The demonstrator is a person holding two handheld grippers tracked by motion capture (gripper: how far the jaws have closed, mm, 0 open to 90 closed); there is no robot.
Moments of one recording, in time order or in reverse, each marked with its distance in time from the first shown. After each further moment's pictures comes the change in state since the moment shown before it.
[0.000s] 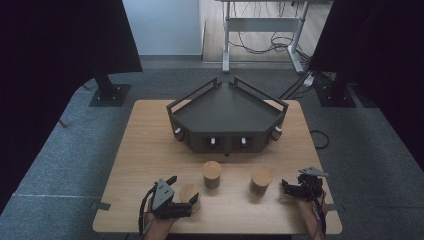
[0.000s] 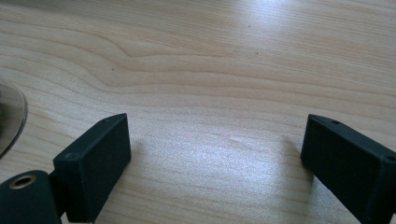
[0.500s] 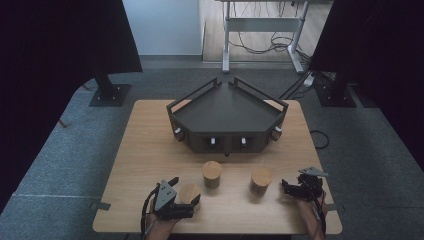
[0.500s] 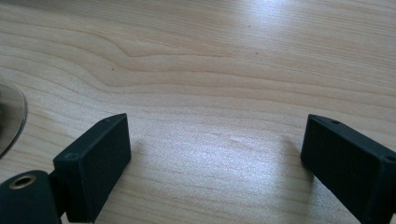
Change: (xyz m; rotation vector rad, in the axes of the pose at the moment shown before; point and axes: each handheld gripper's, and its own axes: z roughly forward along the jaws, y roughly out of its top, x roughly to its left) left arm -0.004 -0.005 0.004 0.005 -0.008 0.005; right arm 0.000 0.000 0.000 0.000 0.000 0.000
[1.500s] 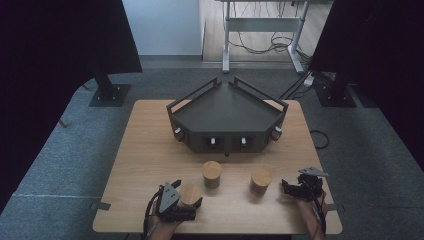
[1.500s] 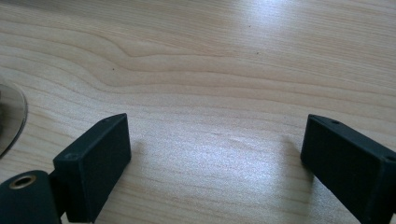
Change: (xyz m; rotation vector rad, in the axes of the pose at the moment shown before) left arm -0.005 -0.009 0.006 0.033 -0.004 0.021; right arm 0.000 0.000 0.000 0.000 0.001 0.000
